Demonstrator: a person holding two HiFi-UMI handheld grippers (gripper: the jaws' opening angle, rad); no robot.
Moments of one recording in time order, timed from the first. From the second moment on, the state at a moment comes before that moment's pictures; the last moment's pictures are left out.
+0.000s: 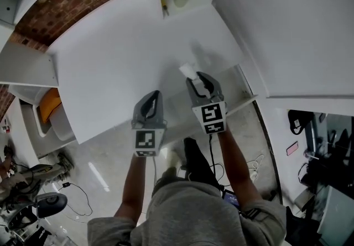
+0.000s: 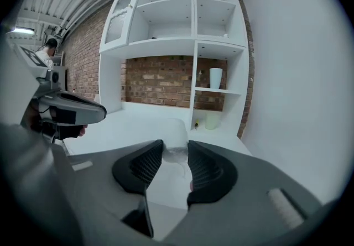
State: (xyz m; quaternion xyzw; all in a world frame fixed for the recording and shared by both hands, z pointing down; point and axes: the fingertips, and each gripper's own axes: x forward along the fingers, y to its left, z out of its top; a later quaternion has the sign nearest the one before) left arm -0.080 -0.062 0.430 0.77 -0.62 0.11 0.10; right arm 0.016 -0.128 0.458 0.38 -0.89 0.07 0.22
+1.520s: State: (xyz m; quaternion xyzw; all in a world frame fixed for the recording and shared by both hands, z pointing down) left arm -0.003 -0.032 0.526 0.80 -0.56 0.16 0.15; right arm 0.102 -0.072 0.578 0.39 -0.86 0.13 0.29
